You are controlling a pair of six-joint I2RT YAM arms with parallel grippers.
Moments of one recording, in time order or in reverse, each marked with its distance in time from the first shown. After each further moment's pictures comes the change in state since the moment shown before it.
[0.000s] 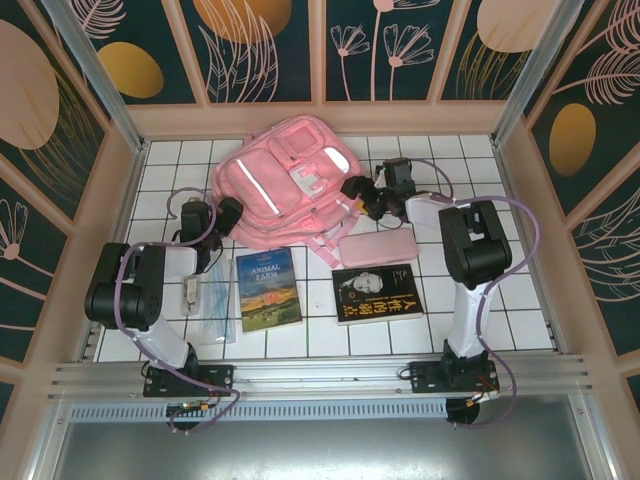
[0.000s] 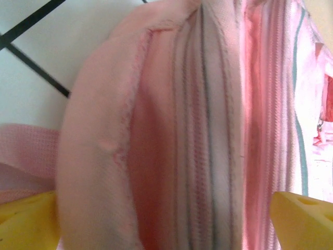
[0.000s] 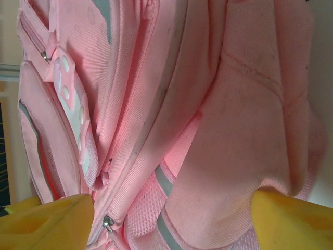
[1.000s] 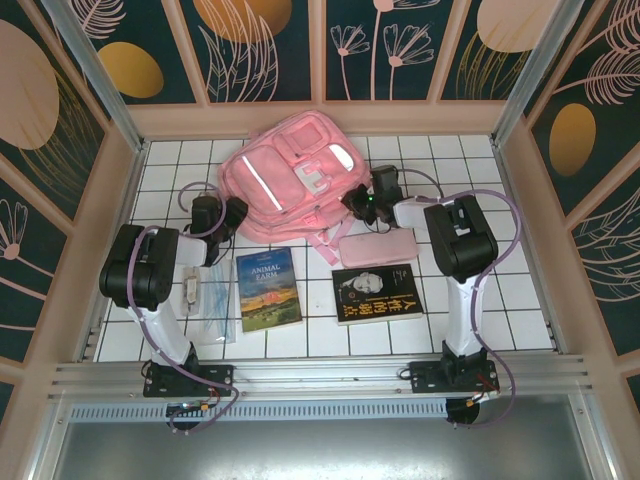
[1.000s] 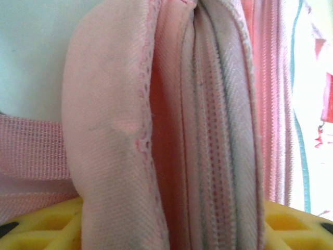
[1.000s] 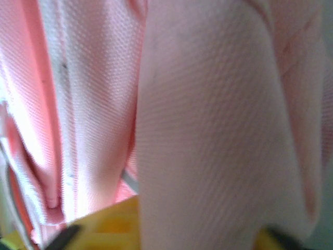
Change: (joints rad) left arm -0.041 0.148 0.099 0.063 0.011 -0.016; right arm 0.051 0.079 0.005 0.069 0.123 0.174
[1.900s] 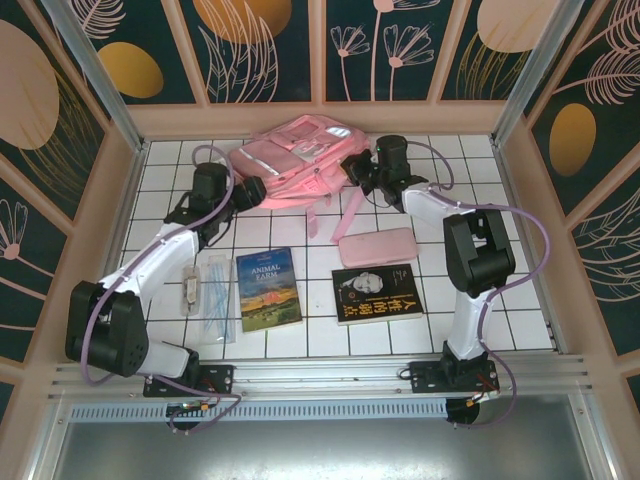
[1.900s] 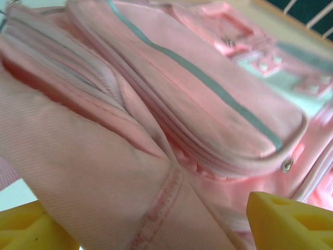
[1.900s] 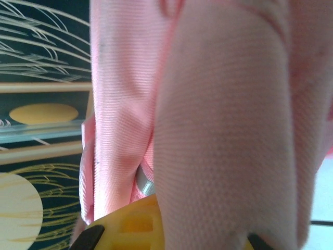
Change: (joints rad) left arm -0.185 -0.421 0.254 -0.724 -0.109 0.425; right arm 0.007 -0.162 0.123 -0.025 0.008 0.172
